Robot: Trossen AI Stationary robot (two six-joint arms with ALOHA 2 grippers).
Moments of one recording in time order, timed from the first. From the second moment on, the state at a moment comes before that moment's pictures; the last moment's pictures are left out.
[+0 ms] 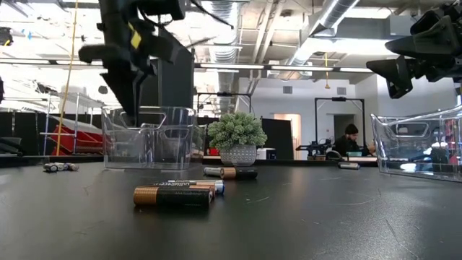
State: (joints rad) left arm -0.03 1.47 1.12 -1.03 -0.27 -0.09; right arm 0.15 0.00 0.01 0.04 0.12 0.22
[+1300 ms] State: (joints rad) left arm -0.11 0.94 0.81 -1.15 -0.22 -1.22; right arm 0.15 0.00 0.01 0.04 0.12 0.22
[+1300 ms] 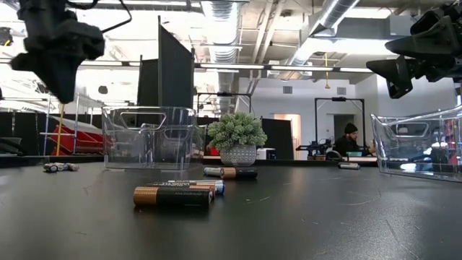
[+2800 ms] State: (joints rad) left arm -0.13 0.95 0.67 -0.94 -0.13 -0.74; right arm 0.15 0.00 0.01 0.04 0.12 0.22
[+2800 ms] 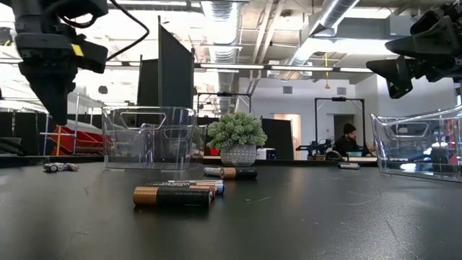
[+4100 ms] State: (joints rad) left arm -0.34 1.12 0.66 -0.85 -0.18 -0.28; right arm 0.15 0.00 0.01 0.04 0.12 0.22
